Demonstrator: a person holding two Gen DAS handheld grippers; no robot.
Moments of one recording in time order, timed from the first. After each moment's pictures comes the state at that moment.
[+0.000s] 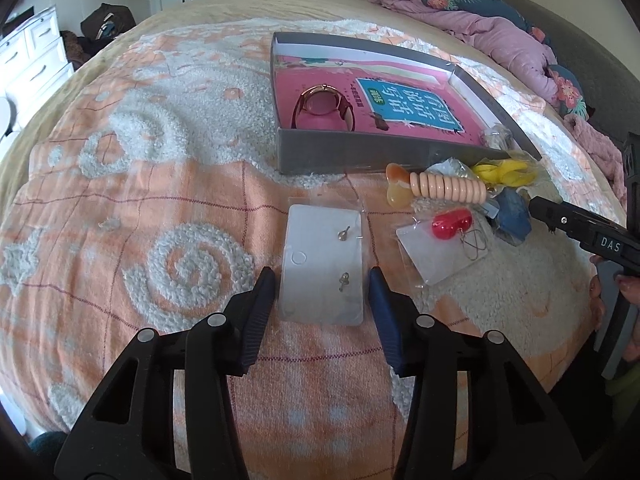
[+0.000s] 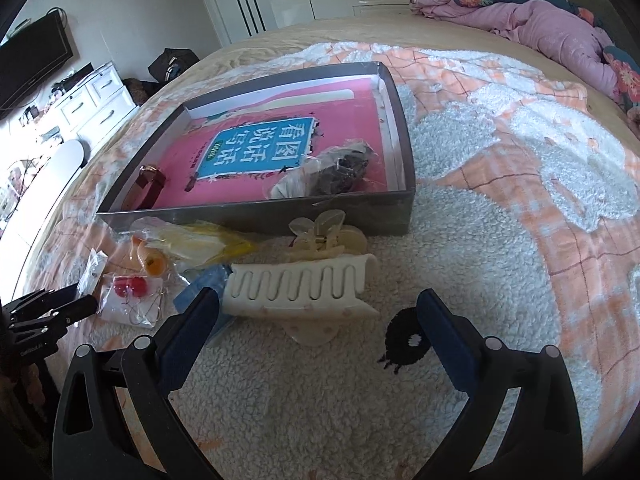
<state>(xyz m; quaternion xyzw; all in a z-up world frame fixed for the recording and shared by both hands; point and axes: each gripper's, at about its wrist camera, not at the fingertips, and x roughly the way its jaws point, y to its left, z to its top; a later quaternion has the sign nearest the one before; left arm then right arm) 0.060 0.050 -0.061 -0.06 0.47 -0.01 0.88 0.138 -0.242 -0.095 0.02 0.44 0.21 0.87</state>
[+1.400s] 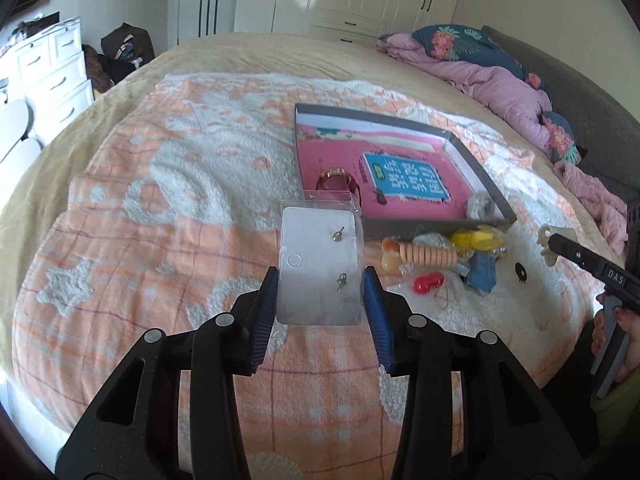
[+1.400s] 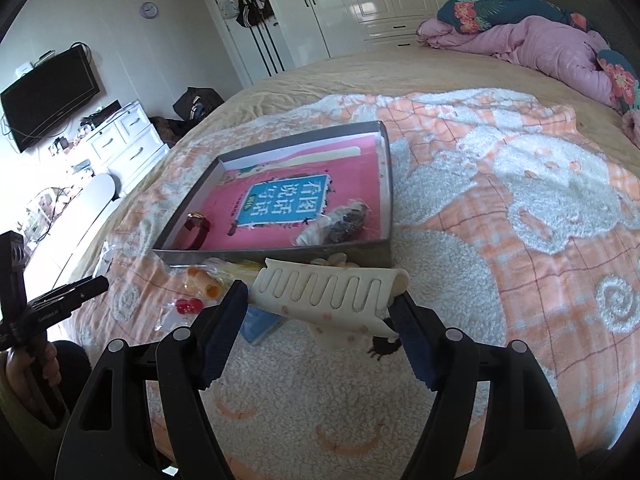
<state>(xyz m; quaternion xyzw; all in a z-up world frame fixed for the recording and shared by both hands) 0.040 0.070 -0.001 -0.08 0.39 0.01 0.92 0.108 -0.277 -0.038 0.06 0.38 0.25 0.89</state>
